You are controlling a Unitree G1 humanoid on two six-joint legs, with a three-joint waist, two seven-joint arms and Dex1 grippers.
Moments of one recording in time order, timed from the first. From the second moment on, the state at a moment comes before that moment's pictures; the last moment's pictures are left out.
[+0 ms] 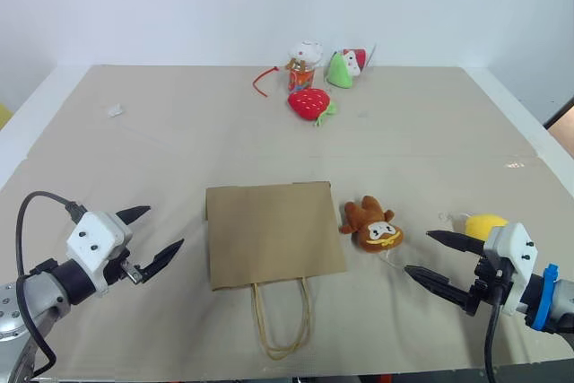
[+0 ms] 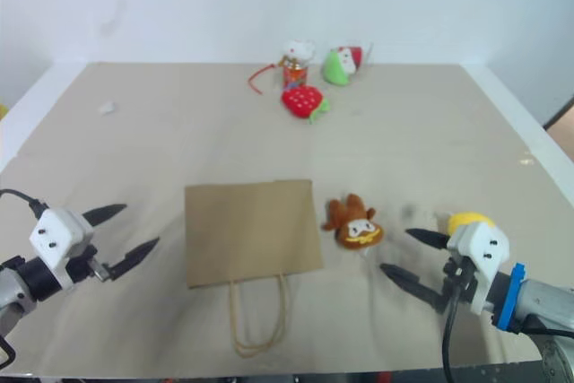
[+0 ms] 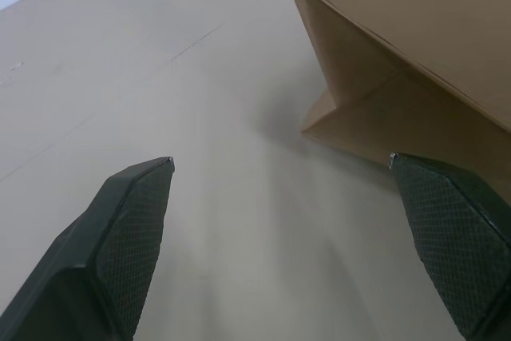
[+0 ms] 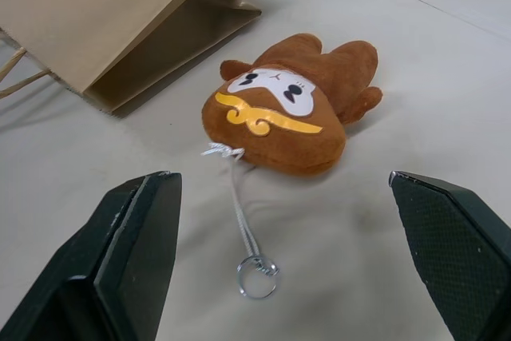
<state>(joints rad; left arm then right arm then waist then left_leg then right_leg) 0.33 0.68 0.39 -0.58 -0.39 0.29 -0.71 0.34 -0.79 -0.47 -0.39 0.52 0.32 1.02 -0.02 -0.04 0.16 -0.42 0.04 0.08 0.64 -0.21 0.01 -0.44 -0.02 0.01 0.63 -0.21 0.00</state>
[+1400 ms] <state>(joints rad) 0.06 0.77 -0.07 -0.52 -0.23 -0.10 -1.10 -0.42 -0.74 0.12 -0.33 0.57 0.40 1.26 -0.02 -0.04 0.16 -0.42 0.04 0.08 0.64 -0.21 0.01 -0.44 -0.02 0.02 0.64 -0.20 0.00</state>
